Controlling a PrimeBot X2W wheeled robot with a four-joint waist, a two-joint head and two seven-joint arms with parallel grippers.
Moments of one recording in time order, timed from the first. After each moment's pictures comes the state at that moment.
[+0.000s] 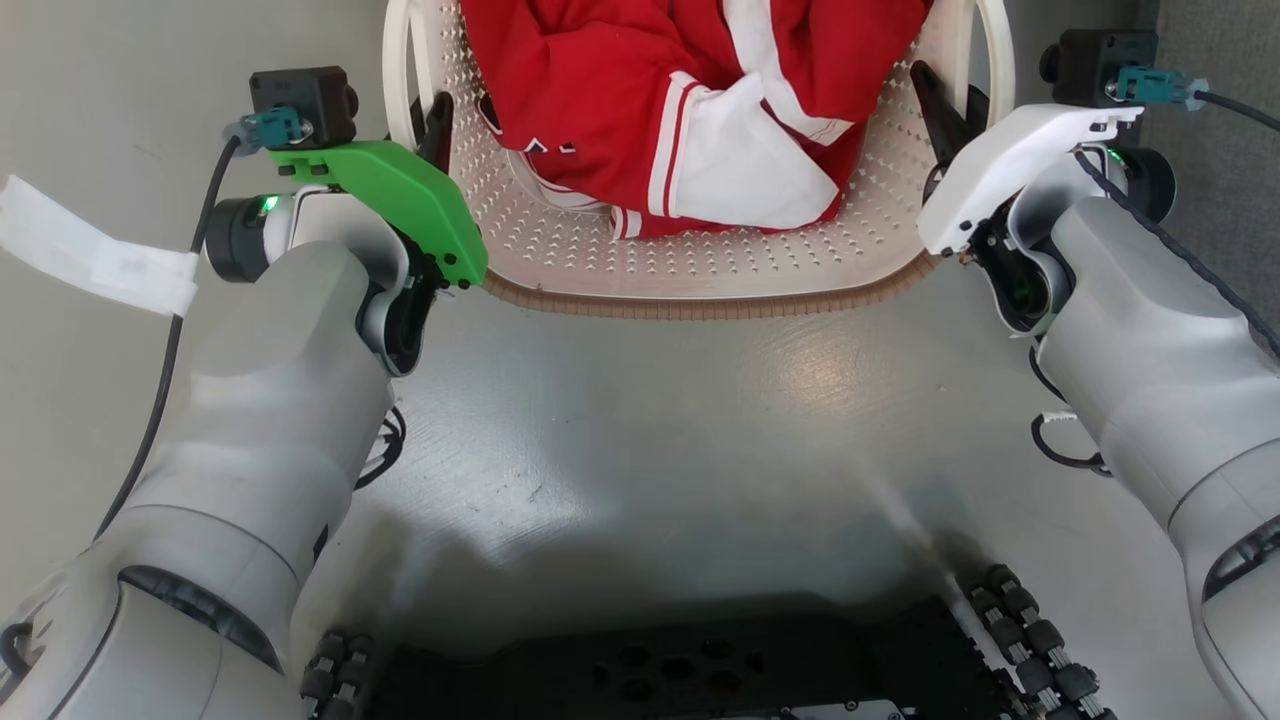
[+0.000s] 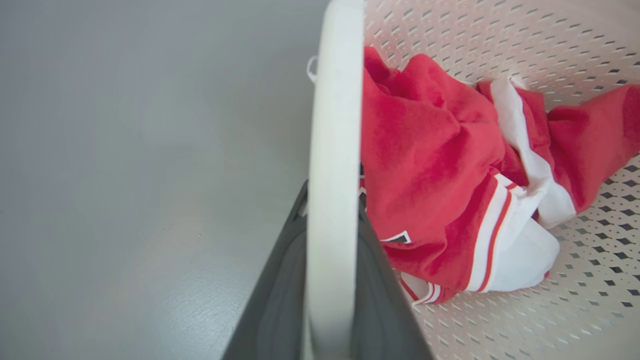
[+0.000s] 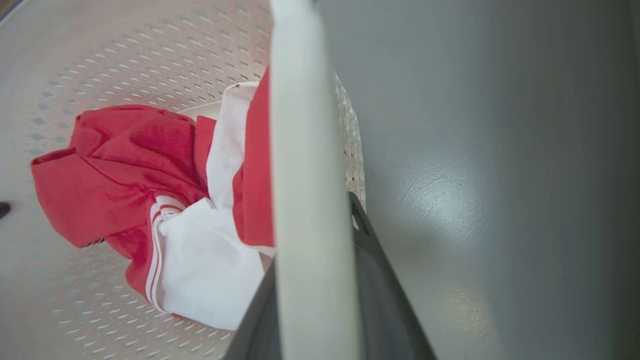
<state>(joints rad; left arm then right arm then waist) -1.08 0.01 -0.89 1.11 -1.07 -0.05 -0.22 -1.00 -0.19 0.82 1.04 0.92 0.10 -0.21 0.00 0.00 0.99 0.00</state>
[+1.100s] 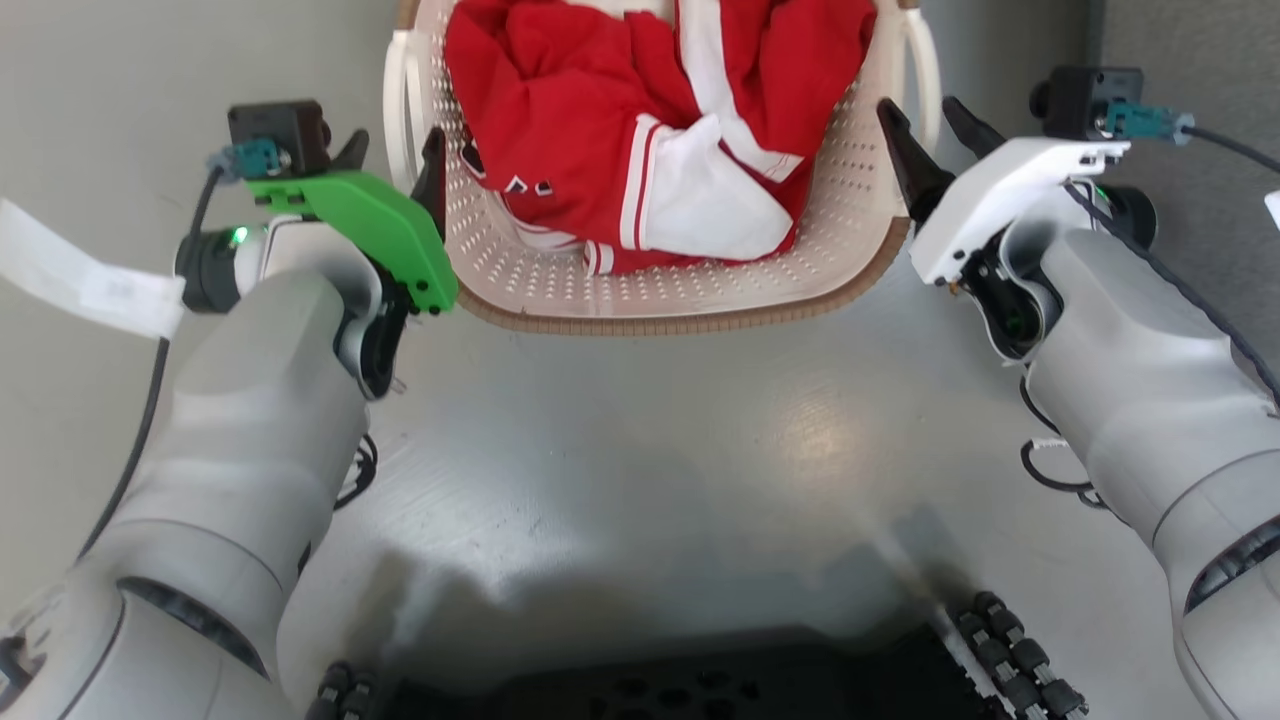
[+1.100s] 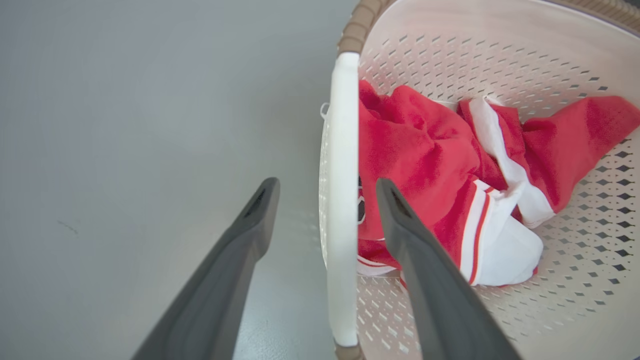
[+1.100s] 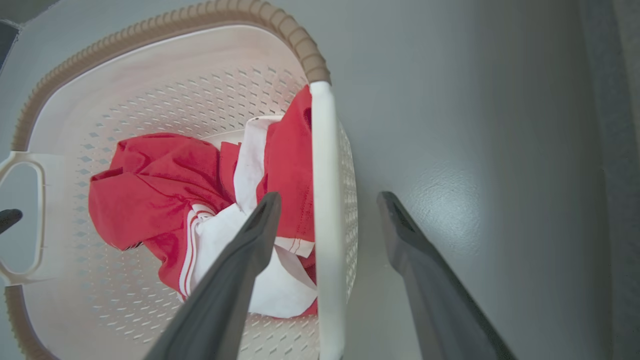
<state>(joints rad) -1.08 0.02 -0.94 1.18 -1.08 -0.06 -0.24 -0.99 -0.16 0.84 1.11 0.97 0.12 -0.24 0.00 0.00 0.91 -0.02</state>
